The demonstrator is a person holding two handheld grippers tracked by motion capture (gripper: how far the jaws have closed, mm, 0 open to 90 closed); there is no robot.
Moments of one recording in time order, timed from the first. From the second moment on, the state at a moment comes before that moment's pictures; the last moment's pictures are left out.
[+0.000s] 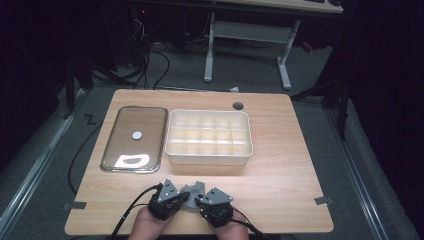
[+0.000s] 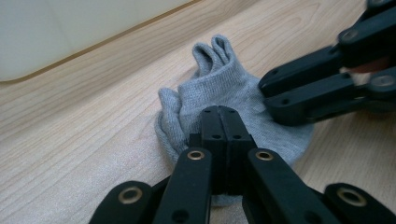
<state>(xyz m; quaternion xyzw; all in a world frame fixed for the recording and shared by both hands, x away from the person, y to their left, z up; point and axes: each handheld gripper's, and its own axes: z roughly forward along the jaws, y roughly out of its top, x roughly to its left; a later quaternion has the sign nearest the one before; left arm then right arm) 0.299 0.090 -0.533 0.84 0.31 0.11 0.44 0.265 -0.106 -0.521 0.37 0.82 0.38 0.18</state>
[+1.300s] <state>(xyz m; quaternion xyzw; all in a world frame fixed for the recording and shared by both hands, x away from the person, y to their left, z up) 0.288 0.062 -0.533 0.85 0.28 0.14 0.43 0.260 -0.117 -0.502 0.43 0.79 0.42 0.15</state>
